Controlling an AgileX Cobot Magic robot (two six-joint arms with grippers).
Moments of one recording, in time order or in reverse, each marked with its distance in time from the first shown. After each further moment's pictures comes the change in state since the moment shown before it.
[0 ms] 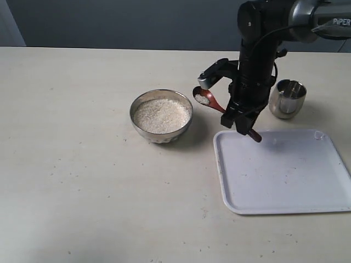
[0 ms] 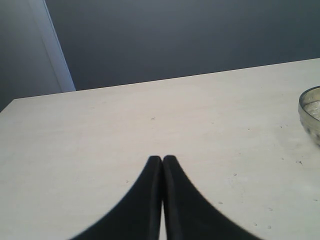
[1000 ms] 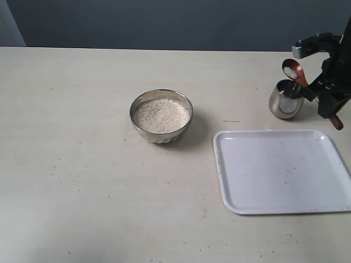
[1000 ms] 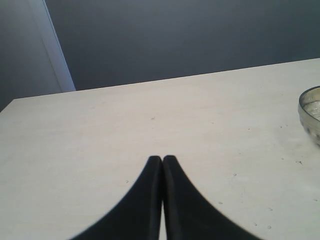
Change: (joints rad) left arm 0.000 0.000 0.000 0.000 0.000 0.000; right arm -0.390 -0.164 0.102 -0.022 0.004 0.018
